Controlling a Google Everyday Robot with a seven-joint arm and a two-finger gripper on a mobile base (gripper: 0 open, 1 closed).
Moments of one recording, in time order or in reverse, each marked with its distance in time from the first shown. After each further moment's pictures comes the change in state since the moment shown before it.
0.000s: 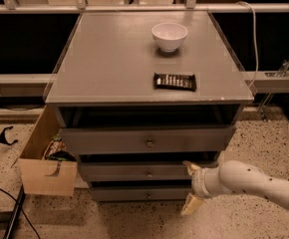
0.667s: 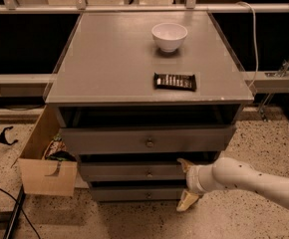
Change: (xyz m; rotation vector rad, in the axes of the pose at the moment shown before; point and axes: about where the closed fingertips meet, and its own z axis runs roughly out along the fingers) arm -0.002 -0.015 0.028 -0.002 -0.024 -0.054
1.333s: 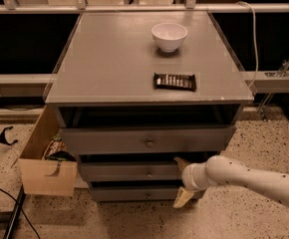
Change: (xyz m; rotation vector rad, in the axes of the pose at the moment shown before) arm 0.008 -0.012 0.032 -0.006 0.011 -0.008
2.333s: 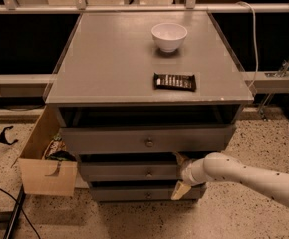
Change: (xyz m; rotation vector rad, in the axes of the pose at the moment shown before) arm 0.005 -0.028 0.021 0.052 -0.030 -0.014
